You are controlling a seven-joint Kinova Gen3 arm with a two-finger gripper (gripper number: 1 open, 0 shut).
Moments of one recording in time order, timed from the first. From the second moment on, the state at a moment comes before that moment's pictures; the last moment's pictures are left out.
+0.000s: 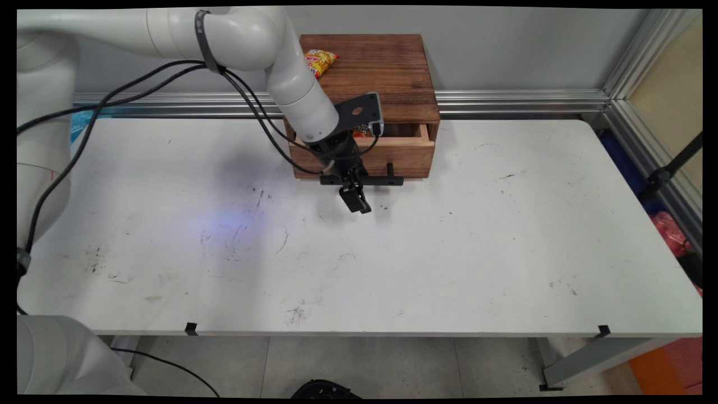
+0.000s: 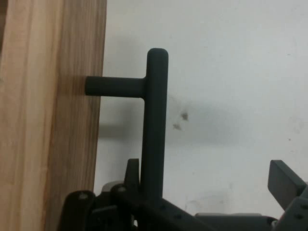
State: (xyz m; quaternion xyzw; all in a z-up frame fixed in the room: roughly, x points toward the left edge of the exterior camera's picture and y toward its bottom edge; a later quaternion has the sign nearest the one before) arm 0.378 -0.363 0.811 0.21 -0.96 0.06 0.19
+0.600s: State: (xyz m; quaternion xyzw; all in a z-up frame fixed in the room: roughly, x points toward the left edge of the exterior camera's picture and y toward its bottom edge) arm 0.371 -0.344 0.810 0.21 -0.96 0.06 0.19
